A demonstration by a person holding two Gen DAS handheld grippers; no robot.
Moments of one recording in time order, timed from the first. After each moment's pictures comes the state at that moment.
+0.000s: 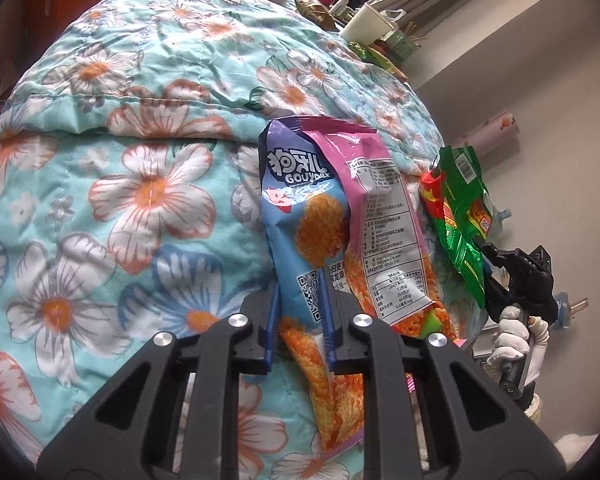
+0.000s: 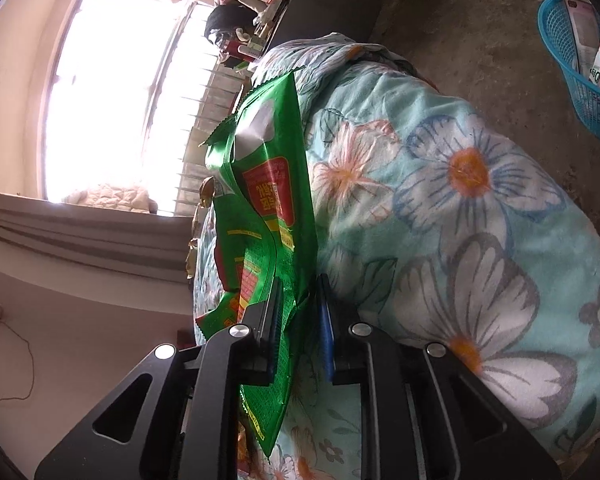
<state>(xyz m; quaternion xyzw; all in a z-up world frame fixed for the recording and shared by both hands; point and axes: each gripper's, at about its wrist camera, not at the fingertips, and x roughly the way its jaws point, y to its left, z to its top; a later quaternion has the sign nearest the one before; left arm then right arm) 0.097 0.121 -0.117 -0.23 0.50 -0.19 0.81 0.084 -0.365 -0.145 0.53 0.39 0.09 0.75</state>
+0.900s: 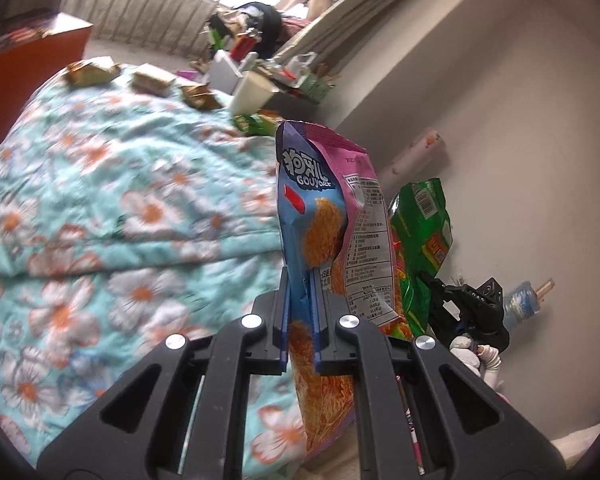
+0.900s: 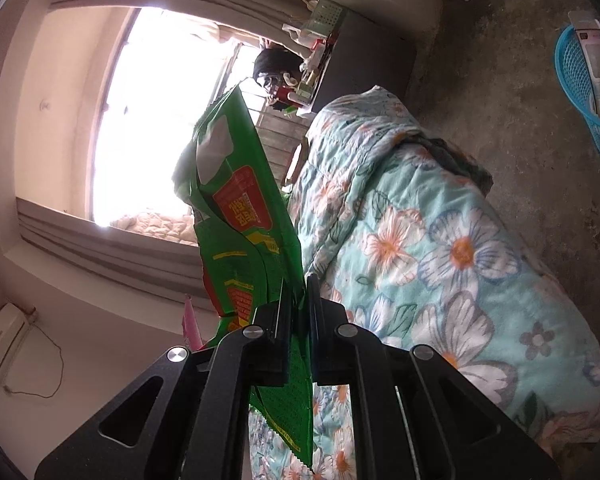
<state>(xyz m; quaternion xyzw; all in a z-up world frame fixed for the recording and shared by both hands) 0.105 0.064 -0.018 -0.21 0.38 -0.30 0.85 0.038 -0.423 -0.102 0.56 0.27 0.13 0.77</state>
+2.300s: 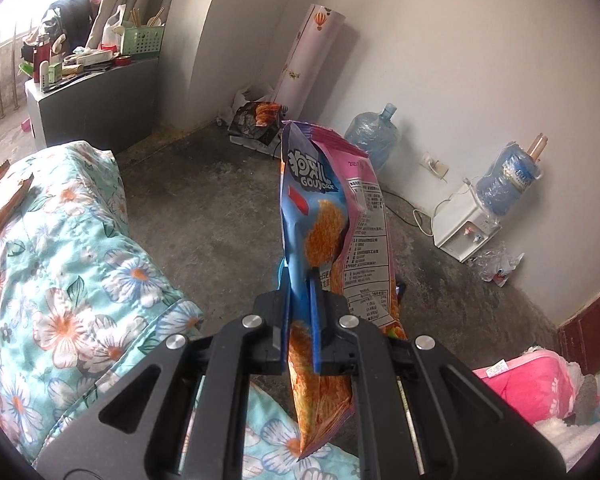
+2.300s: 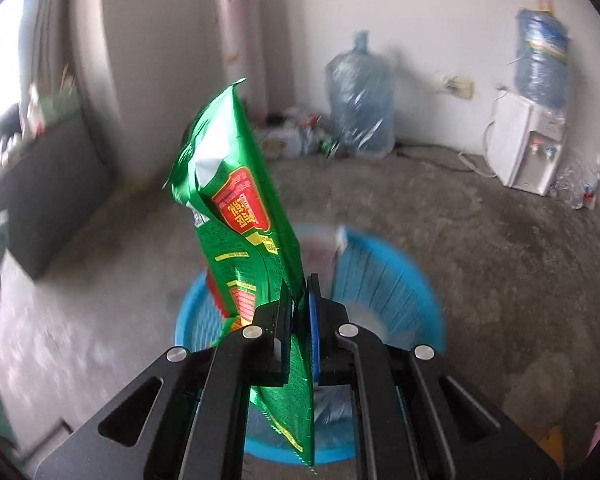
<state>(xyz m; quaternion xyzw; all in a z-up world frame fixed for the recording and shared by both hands) 0.236 -0.332 -0.012 0.02 0.42 -0.46 0.78 0.143 -0.645 -0.312 0.19 0.32 -0.43 0.82</state>
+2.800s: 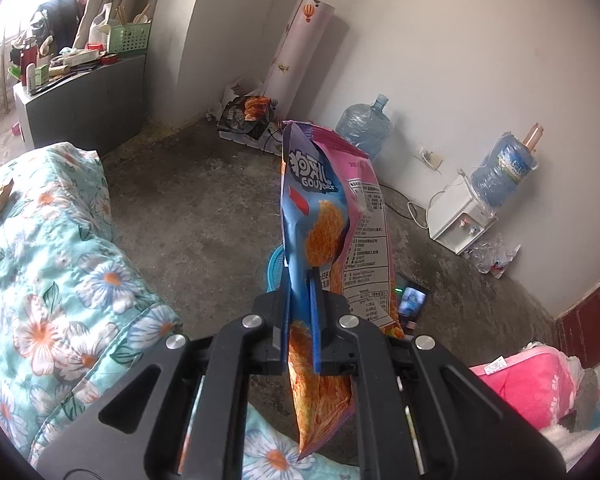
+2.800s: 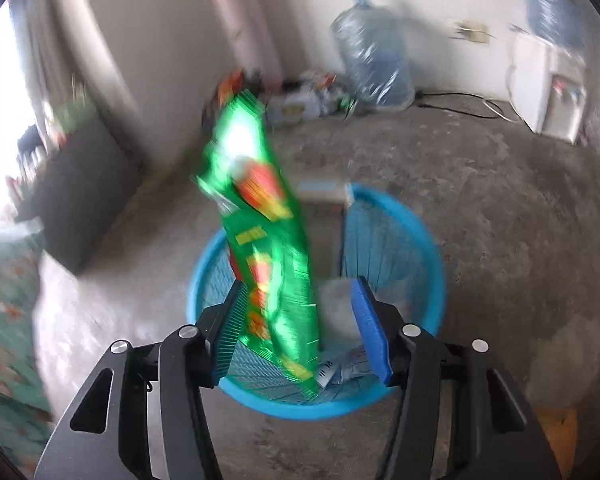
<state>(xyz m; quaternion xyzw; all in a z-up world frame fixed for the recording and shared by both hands) 0.231 -0.359 -0.018 0.03 0.42 -0.47 0.77 0.062 -0.673 -0.273 0.33 0.29 -0.38 0.82</state>
